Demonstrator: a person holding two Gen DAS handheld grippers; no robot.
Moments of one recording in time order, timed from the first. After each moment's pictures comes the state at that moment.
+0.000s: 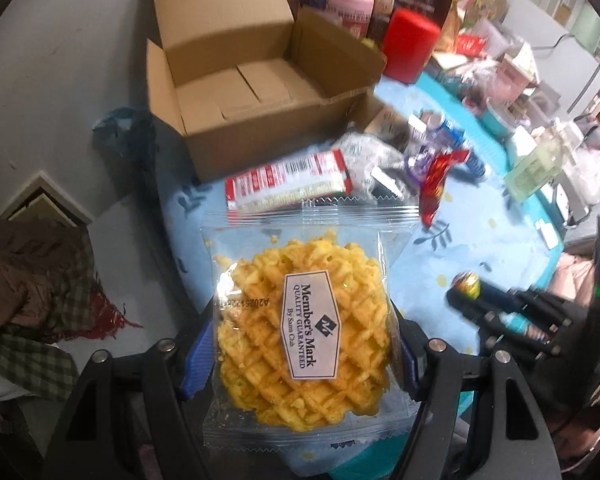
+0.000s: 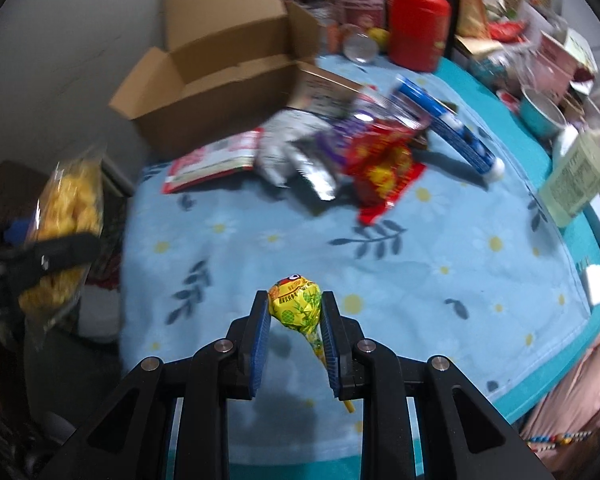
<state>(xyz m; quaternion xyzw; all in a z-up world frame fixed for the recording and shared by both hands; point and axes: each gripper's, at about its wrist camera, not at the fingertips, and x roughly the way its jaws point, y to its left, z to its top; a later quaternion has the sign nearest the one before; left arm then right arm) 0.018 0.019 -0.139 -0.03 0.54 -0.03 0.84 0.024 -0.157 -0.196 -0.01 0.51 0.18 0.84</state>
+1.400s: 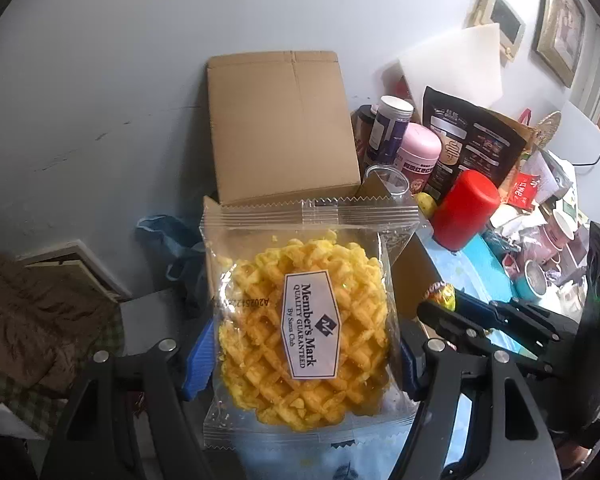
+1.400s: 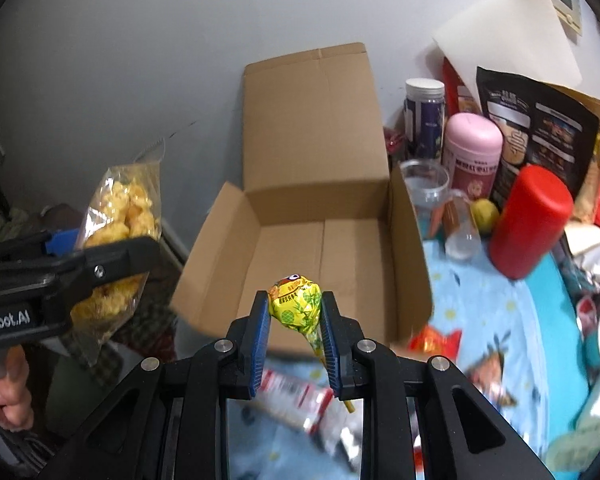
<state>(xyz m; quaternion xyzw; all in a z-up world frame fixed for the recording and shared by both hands) 0.166 0.079 -0.042 -0.08 0.43 0.06 0.90 0.206 -0.085 -0.087 -0.01 0.40 0.33 0.86</state>
